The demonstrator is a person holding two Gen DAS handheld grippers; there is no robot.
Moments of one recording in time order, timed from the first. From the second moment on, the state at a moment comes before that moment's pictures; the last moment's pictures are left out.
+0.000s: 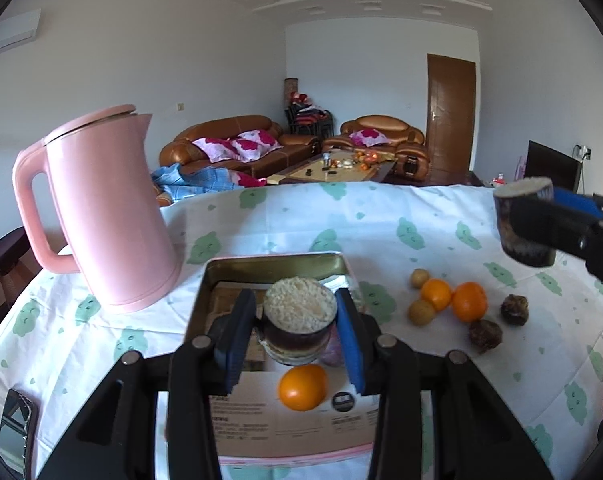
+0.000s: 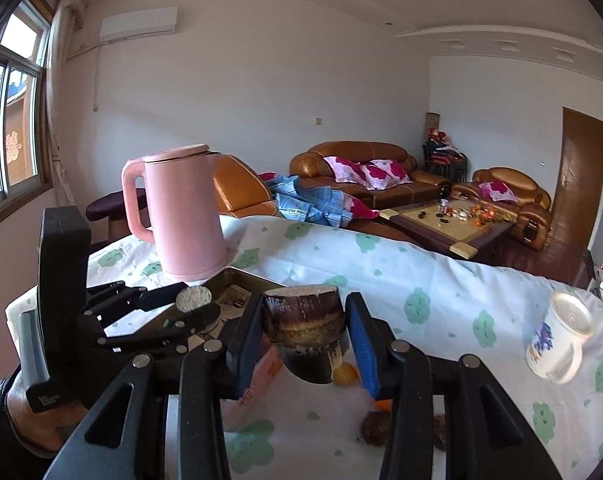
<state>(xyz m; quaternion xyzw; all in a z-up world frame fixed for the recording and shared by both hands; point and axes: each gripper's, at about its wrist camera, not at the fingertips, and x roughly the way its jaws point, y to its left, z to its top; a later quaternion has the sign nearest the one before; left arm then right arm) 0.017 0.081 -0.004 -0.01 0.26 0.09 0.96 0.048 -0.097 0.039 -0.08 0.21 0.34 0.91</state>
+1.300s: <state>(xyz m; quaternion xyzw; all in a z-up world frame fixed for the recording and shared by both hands) 0.048 0.130 -0.039 -0.01 0.33 0.11 0.94 0.109 -0.008 -0.016 -0.08 0.28 0.39 0.87</state>
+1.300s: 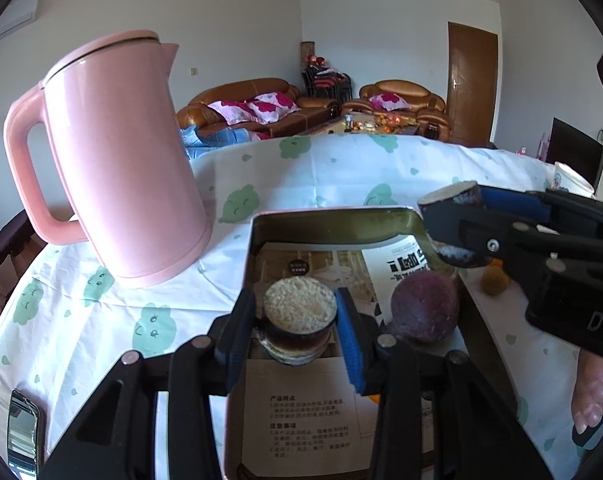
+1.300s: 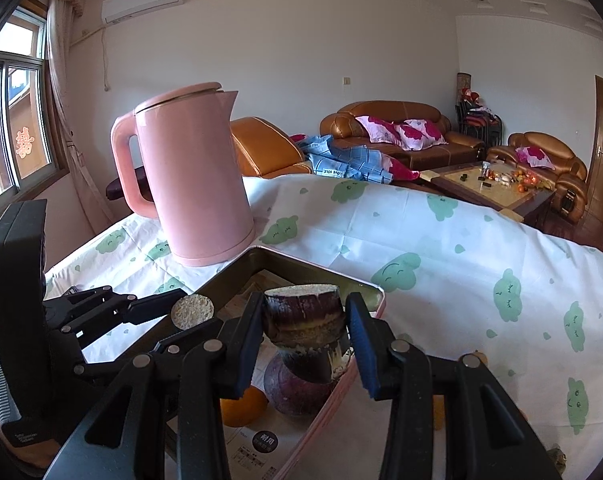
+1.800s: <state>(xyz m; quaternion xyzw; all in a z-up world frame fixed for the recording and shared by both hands) 0.058 0.134 -0.050 -0.02 0.34 0.11 0.93 0.121 0.002 -0.033 -0.08 0.31 0.39 0.86</state>
